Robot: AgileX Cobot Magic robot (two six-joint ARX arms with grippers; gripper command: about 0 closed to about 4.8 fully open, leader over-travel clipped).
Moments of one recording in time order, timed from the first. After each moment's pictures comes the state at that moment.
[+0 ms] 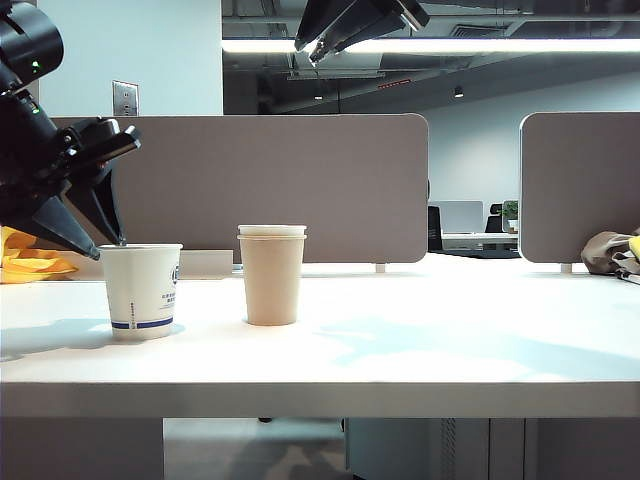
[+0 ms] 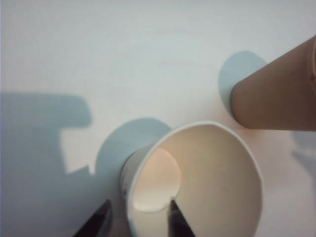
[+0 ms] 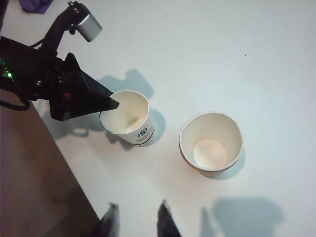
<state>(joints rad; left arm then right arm) -0.11 1.54 1.03 -0.39 0.31 -0.16 0.58 1.68 1.75 -0.77 -0.37 -0.08</state>
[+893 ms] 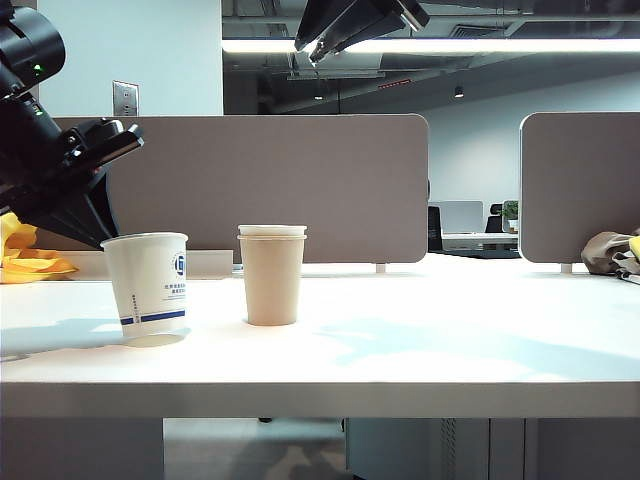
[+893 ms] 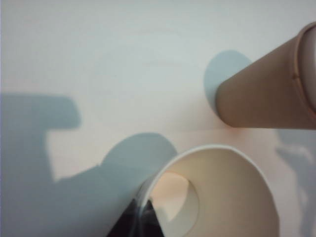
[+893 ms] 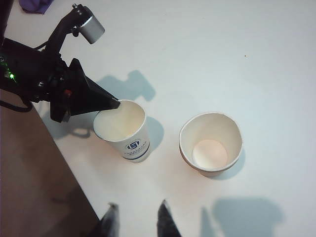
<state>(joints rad) -0.11 1.55 1.03 -0.38 0.37 -0.16 0.58 1.68 1.75 -0.77 -0.37 -0.08</state>
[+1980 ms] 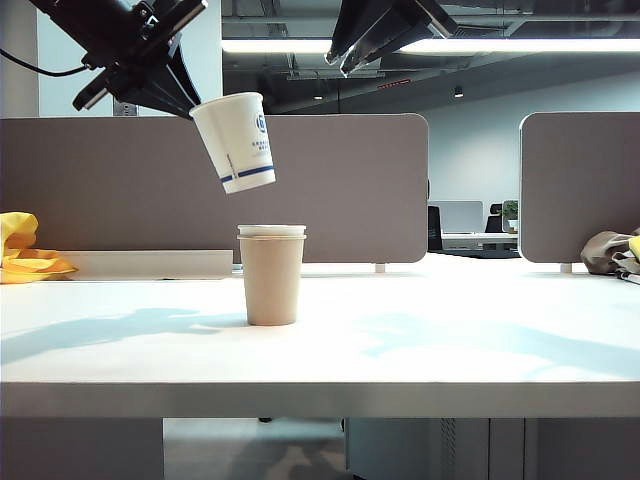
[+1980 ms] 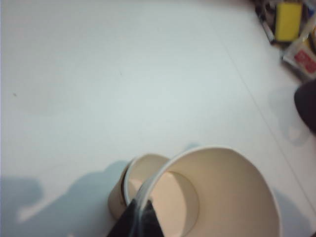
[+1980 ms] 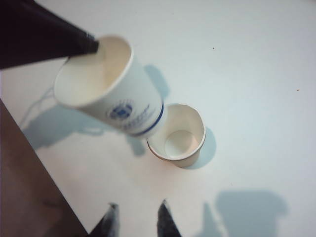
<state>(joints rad) -0.23 1.55 1.37 -0.39 0.43 -0.20 0.51 1.68 1.75 -0.78 -0.36 -0.08</state>
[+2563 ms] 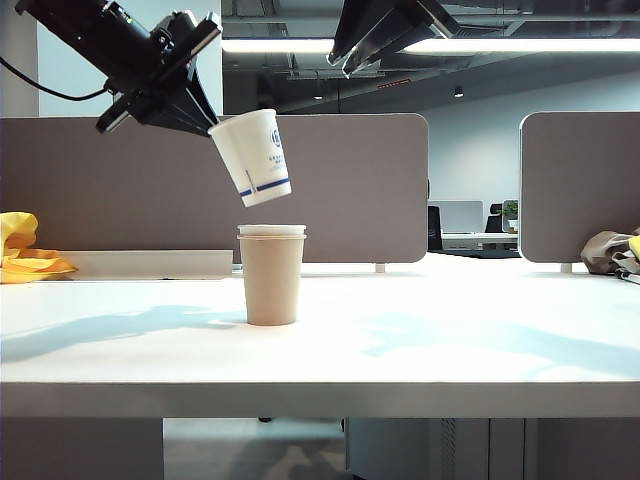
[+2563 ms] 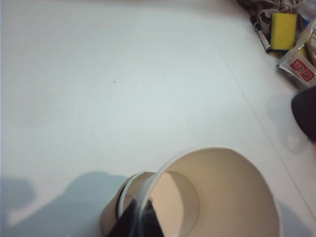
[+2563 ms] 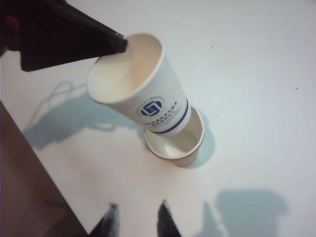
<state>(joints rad) -0.24 1.63 1.37 -0.29 0.45 -0.22 0.50 1.68 1.75 -0.79 -0.36 -0.08</state>
